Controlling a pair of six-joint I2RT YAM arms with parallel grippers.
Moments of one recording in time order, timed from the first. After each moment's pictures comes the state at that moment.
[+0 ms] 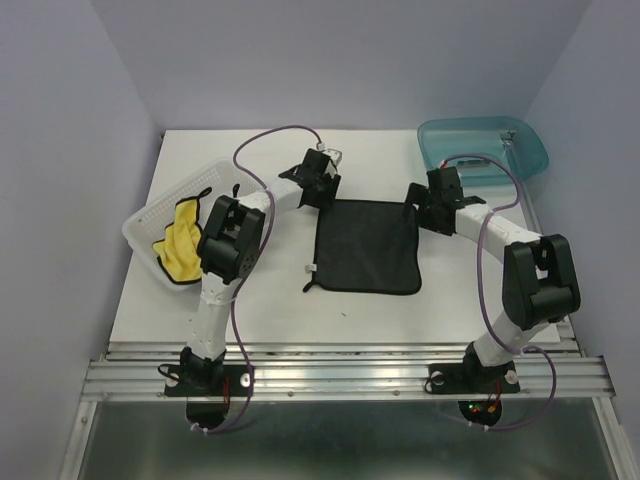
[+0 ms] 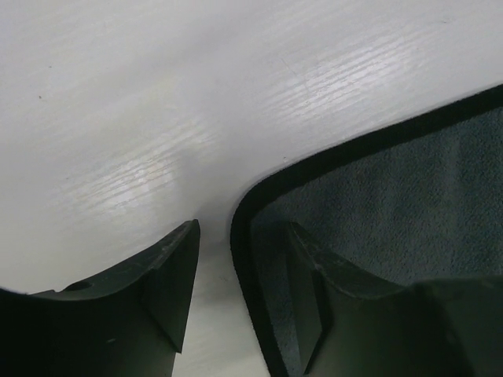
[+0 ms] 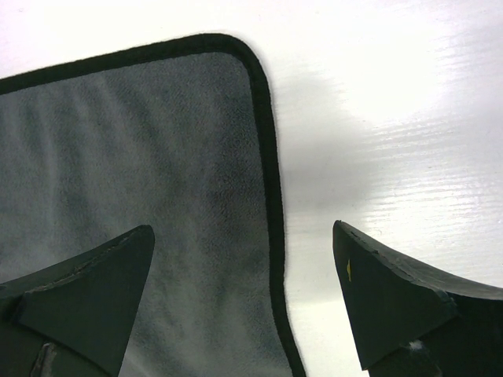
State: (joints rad) left arm -0.51 2.25 1.71 -0.31 -0.02 -0.13; right arm 0.21 1.65 1.07 -0.31 0.12 0.47
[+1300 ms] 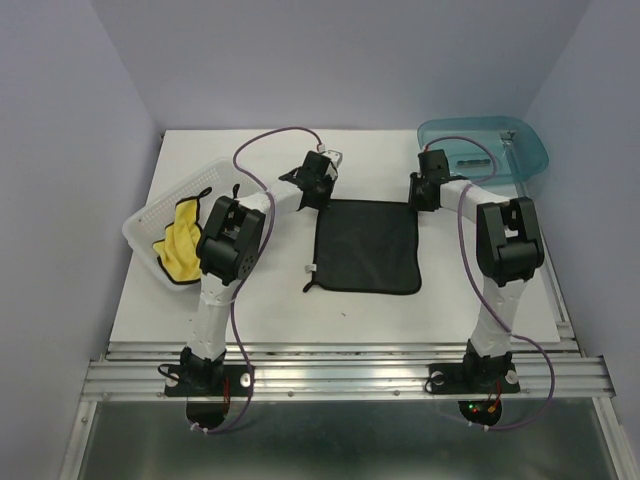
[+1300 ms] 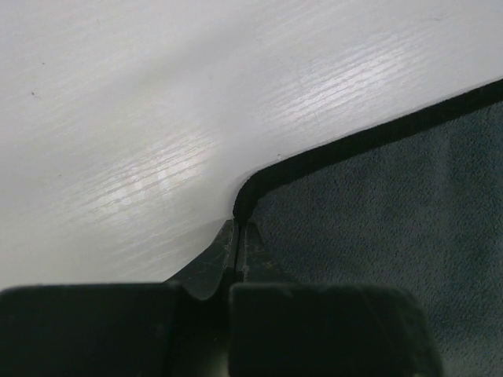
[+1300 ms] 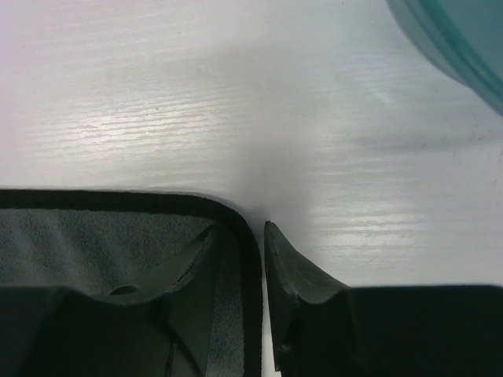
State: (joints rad) left arm -0.52 2.22 1.65 -0.25 -0.01 -0.13; right arm 0.17 2.02 1.38 -0.27 0.12 0.25
